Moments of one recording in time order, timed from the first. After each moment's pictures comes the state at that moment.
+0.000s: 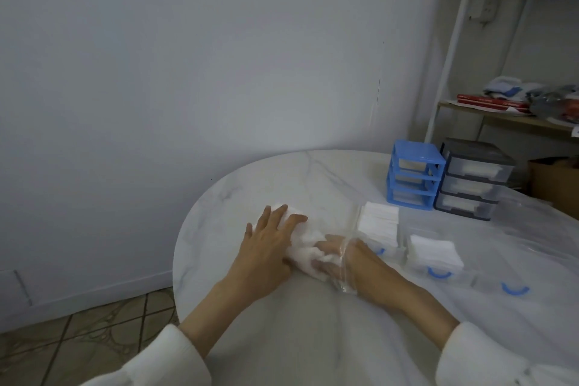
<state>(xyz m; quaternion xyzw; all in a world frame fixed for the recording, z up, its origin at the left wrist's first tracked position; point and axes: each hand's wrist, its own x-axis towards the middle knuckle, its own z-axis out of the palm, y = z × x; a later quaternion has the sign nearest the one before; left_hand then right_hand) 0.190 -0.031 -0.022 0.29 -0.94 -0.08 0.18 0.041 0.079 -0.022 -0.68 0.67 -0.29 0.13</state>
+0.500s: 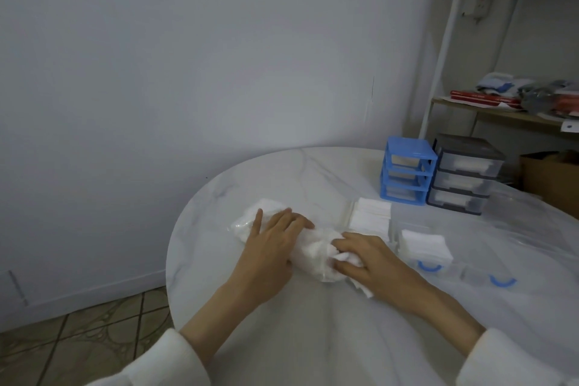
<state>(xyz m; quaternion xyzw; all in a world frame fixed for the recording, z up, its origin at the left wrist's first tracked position) 0.185 -0.011 -0.018 0.25 -0.94 -0.03 0.21 0.029 0.106 -0.019 -0.68 0.66 -0.32 0.02</state>
